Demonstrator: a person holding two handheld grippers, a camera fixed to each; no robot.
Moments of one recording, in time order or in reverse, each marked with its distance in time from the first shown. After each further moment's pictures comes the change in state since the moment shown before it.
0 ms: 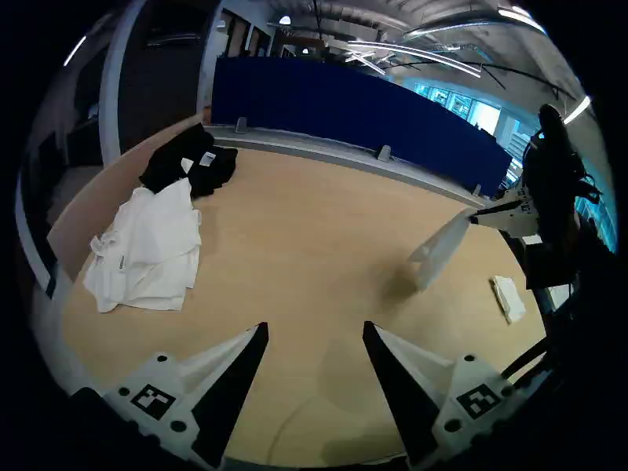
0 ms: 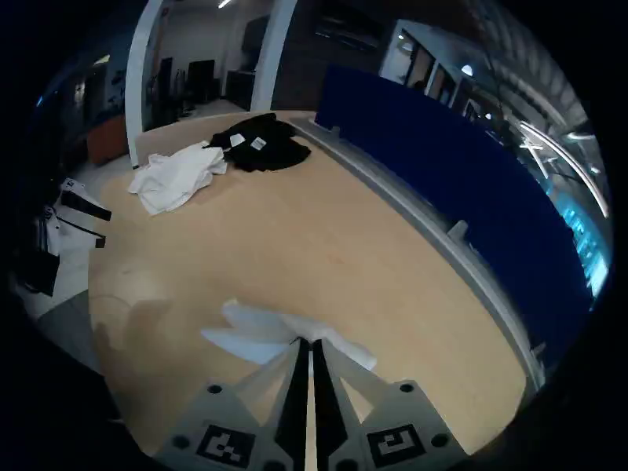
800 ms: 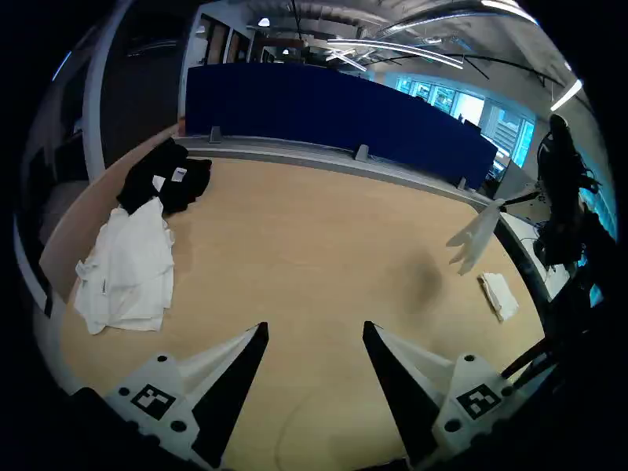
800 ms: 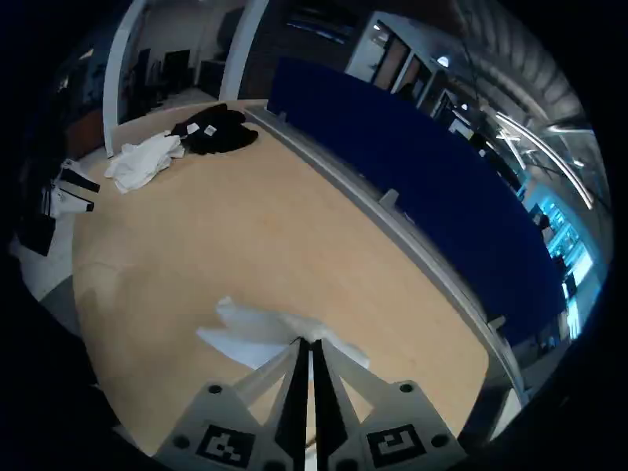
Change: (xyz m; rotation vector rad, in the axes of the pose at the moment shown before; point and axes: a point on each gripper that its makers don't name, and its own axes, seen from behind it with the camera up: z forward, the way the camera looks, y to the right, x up) left arm 0.018 0.042 0.010 -0.048 -0.004 0.059; right arm -0.079 0.123 -0.101 -0.132 -0.075 0.018
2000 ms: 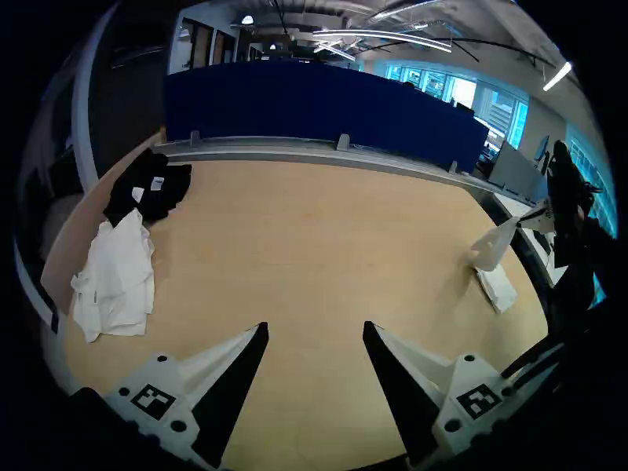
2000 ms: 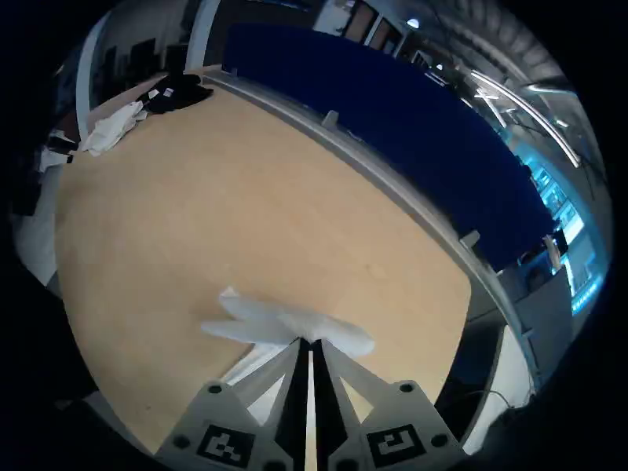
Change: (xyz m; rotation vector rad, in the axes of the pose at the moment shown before) left arm 0.005 0.055 0.011 0.002 -0.038 0.070; right arm -0.173 0.097 -0.040 -0.066 -0.160 0.107
